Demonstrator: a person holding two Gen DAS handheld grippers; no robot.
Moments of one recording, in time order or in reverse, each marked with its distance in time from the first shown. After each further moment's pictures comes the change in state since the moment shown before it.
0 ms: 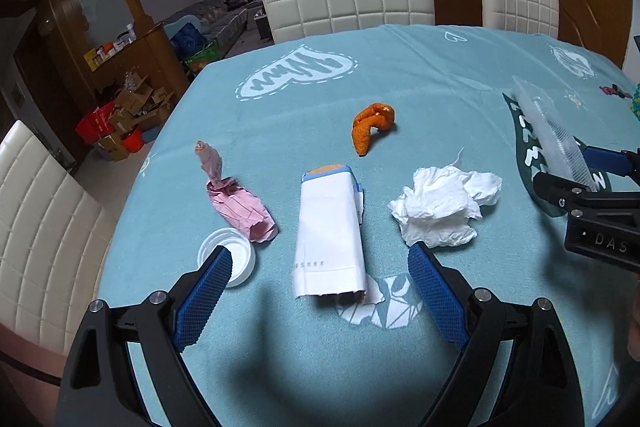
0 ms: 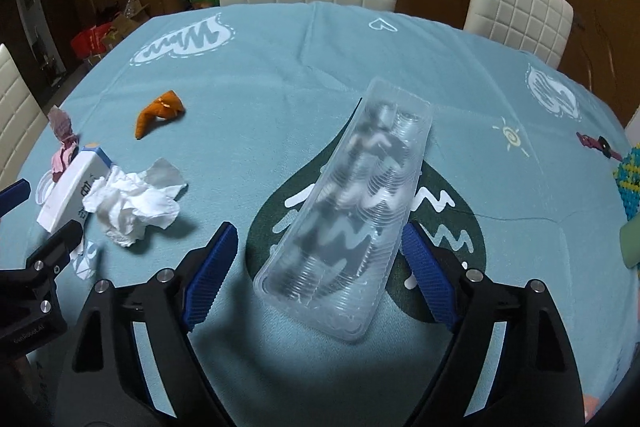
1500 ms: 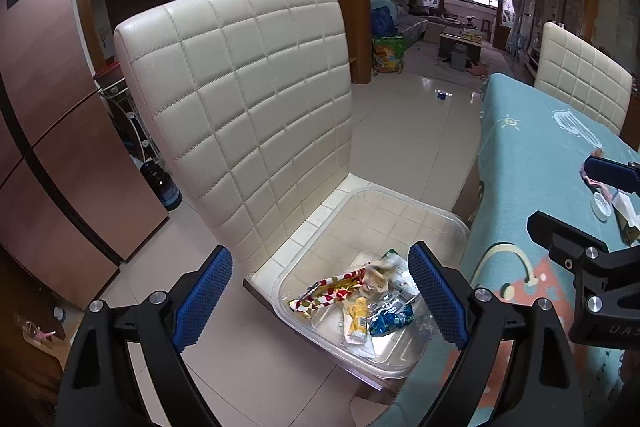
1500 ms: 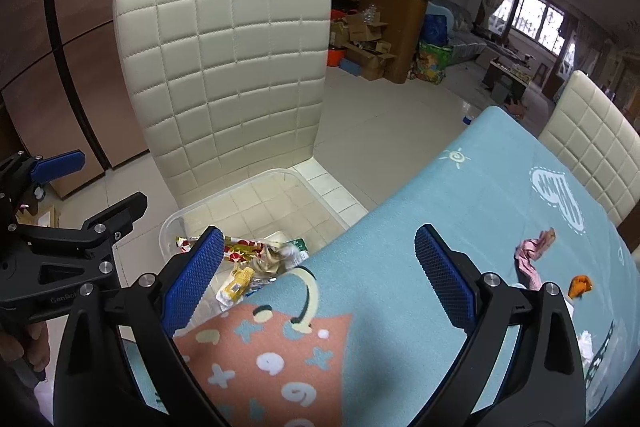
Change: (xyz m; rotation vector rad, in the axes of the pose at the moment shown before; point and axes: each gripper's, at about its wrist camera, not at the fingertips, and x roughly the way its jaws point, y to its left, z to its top) left arm -0.115 0.315 -0.187 -0.522 -0.023 0.353; right arm -0.123 0.396 -0.044 -0.621 -0.199 0.429
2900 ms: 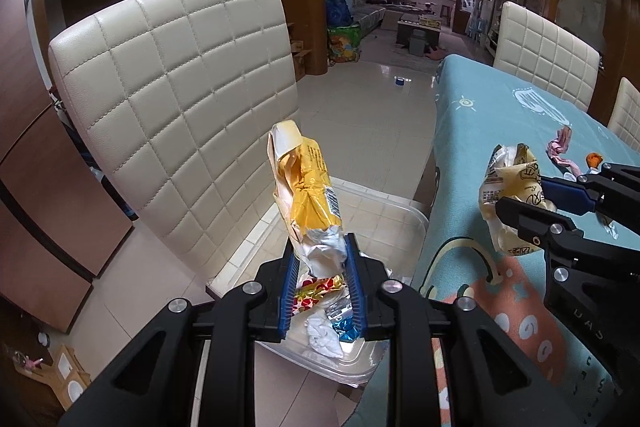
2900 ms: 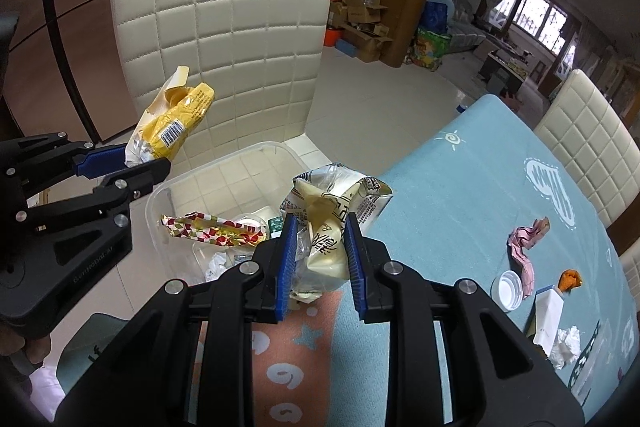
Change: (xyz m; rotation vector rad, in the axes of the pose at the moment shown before) left arm 0.023 -0.033 0.004 0.080 0.033 -0.141; right arm 0.018 0.007 -0.005 -0.053 0.086 -0.030
